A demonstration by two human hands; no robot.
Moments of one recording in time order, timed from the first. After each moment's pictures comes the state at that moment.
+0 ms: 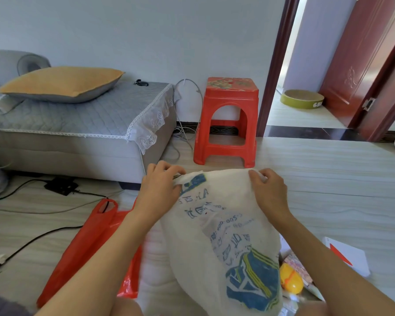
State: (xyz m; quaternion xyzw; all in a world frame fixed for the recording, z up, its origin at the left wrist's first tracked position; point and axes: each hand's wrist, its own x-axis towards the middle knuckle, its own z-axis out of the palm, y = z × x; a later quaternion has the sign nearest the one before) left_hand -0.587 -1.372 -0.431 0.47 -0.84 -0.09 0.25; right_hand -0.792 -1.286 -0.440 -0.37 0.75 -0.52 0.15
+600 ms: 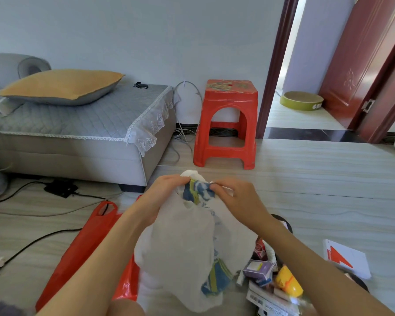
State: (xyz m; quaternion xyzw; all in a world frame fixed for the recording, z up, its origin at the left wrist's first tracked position) left_hand -0.593 -1.354 -0.410 0.42 -0.53 -0.68 0.27; right_hand -0.760 -1.292 -0.440 -0.66 0.61 -0.43 0.06
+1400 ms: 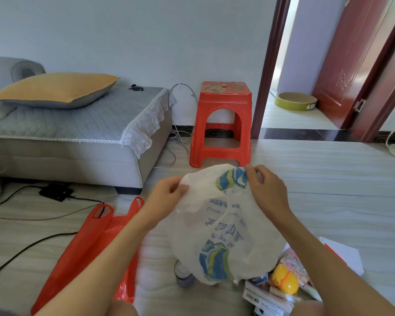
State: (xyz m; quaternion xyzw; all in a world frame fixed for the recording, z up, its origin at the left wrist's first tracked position) left_hand -0.605 -1.360 -0.437 0.42 -0.75 -0.40 0.33; right_hand -0.806 -1.277 -0.433 -0.45 0.77 -0.44 0.07
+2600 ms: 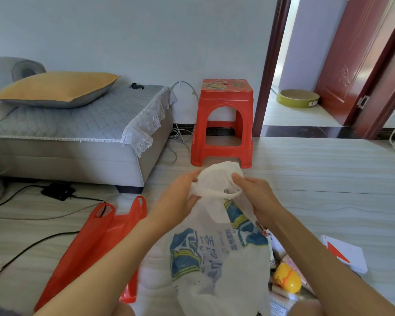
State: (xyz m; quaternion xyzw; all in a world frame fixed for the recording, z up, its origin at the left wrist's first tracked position) left_hand -0.615 -1.354 -0.448 0.35 -0.87 -0.20 0.27; right_hand -0.788 -1.285 -0.434 -0.27 0.67 -0.54 0.43
